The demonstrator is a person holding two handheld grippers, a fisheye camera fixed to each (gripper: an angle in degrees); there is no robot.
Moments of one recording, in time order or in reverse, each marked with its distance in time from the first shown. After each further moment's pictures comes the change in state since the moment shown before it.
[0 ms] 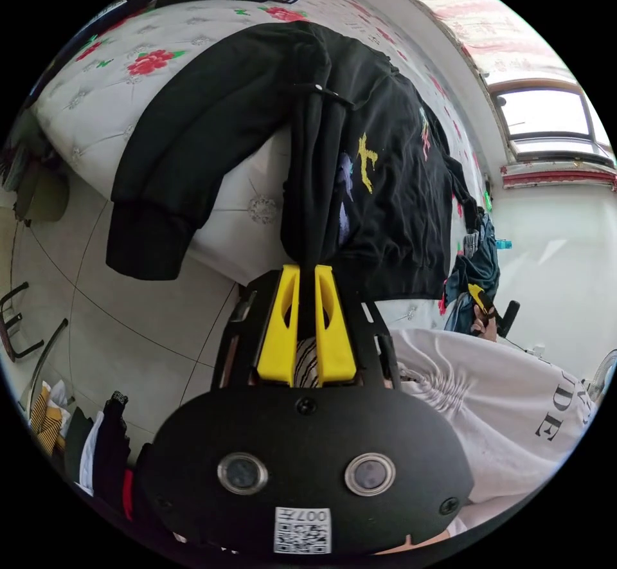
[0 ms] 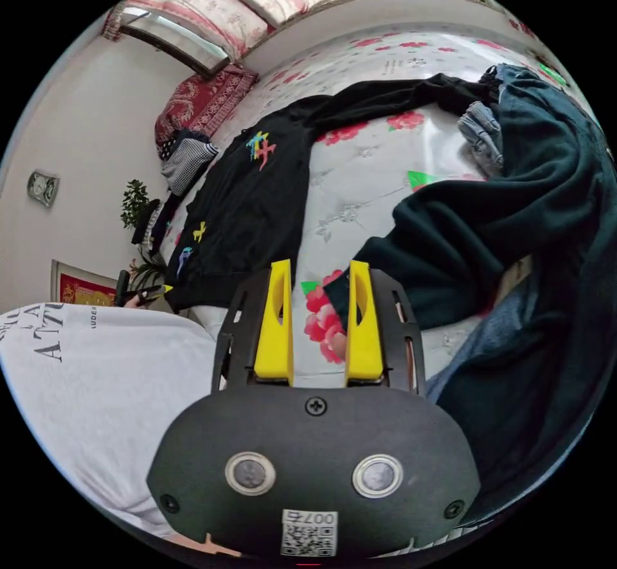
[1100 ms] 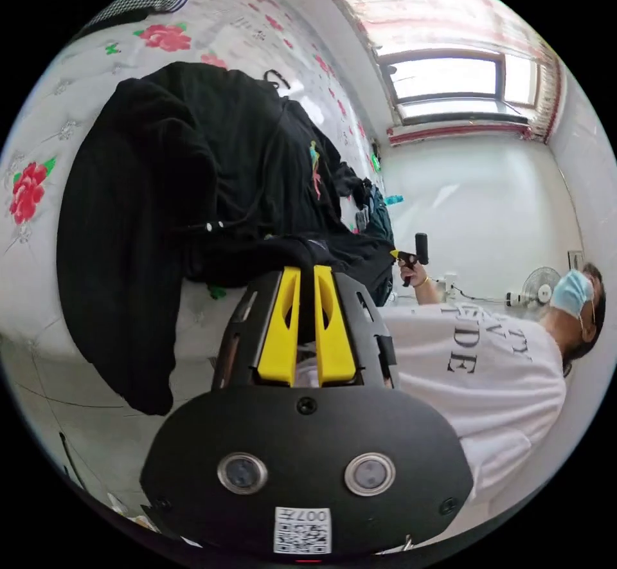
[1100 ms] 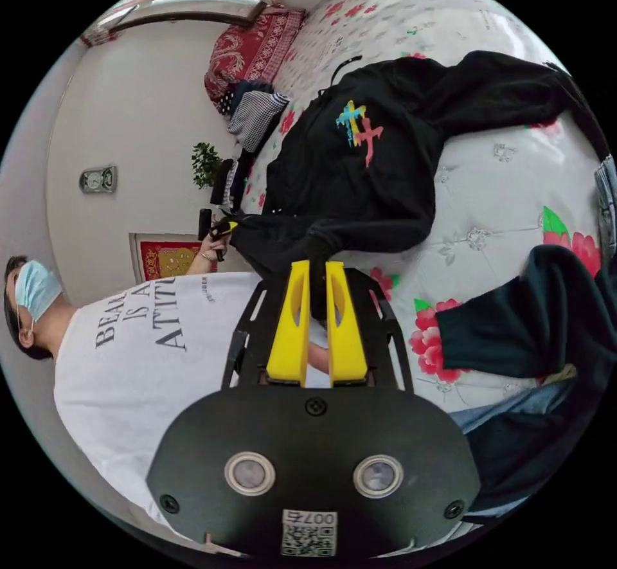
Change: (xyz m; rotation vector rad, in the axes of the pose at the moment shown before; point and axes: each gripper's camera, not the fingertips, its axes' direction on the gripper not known) left arm 0.007 -0.180 -0.057 -0.148 0.456 0.232; right arm -0.044 -0.145 -0.035 -0.325 -0.286 0.017
